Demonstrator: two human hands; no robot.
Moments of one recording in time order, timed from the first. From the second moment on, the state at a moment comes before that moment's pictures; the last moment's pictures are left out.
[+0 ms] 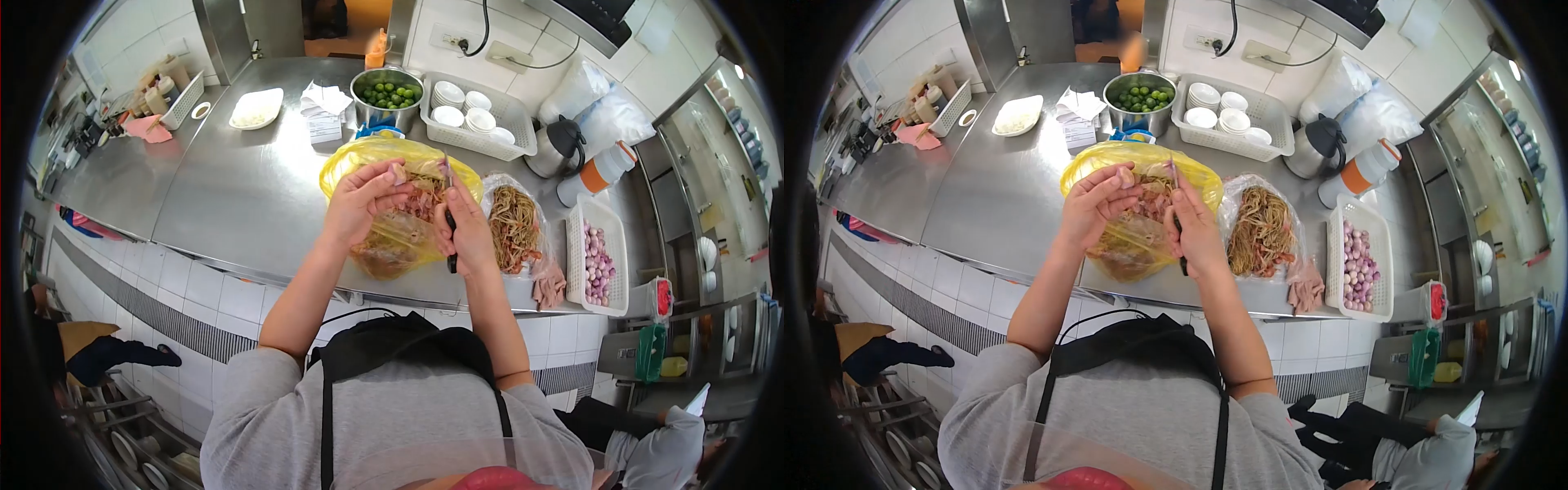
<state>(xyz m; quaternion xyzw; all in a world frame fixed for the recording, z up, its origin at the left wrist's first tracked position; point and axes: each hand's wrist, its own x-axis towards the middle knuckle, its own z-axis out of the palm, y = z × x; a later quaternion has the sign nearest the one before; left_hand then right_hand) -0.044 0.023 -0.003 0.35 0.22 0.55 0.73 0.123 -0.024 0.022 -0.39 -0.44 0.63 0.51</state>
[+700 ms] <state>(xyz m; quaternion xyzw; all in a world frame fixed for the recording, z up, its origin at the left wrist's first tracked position) -0.052 0.027 0.013 0.51 0.35 0.54 0.57 0.135 0.006 0.007 -0.43 -0.77 0.31 0.37</state>
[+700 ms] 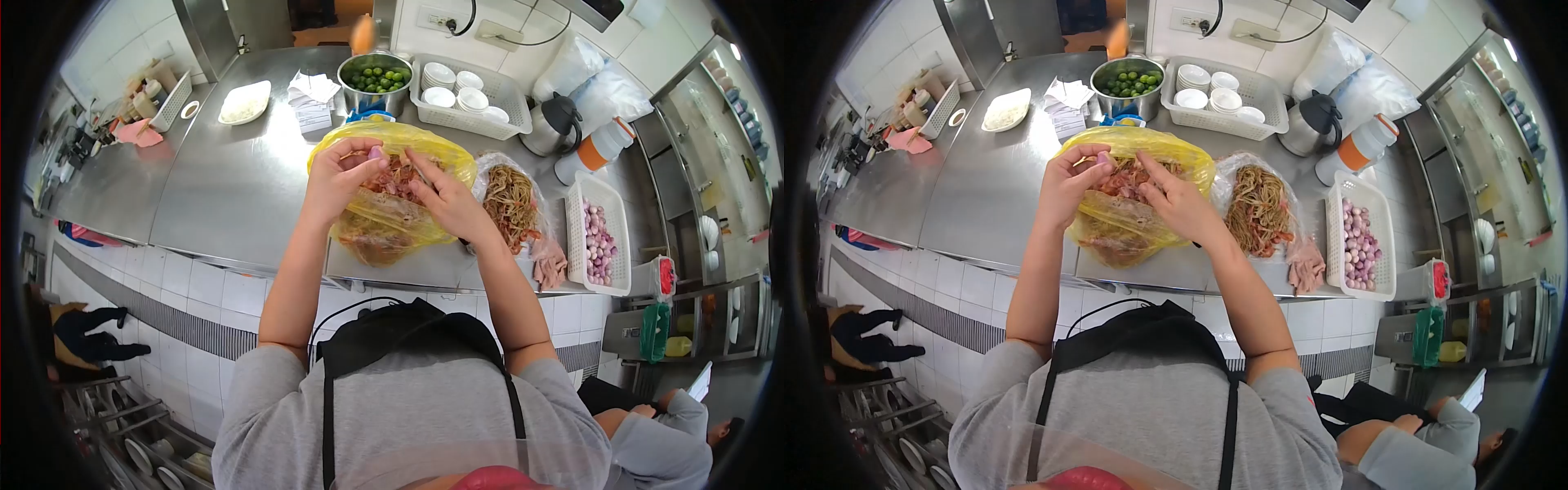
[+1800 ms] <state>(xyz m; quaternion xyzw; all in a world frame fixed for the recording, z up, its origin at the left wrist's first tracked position) 0.290 0.008 0.009 0.69 0.32 0.27 0.59 0.380 -0.108 -0.013 -0.77 -0.48 0.07 0.41</state>
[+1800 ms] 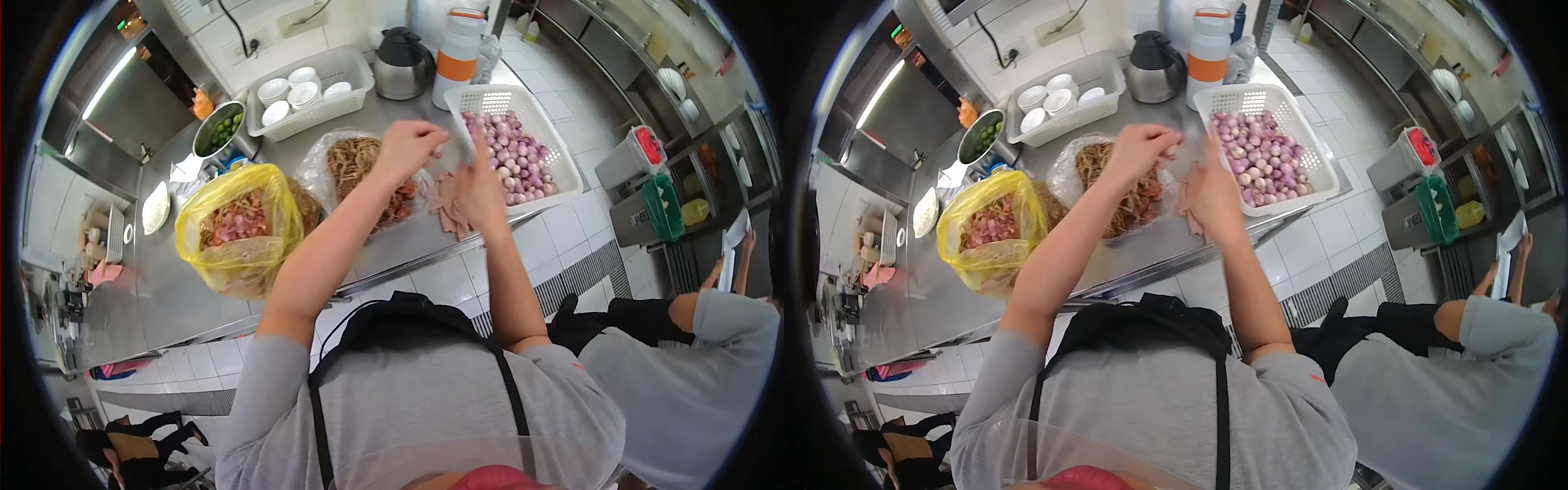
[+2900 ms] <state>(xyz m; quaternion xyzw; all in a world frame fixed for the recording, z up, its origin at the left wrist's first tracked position) 0.093 -0.061 -0.011 0.60 0.53 0.46 0.38 0.419 0.008 -0.060 -0.58 -0.71 -0.21 0.34</state>
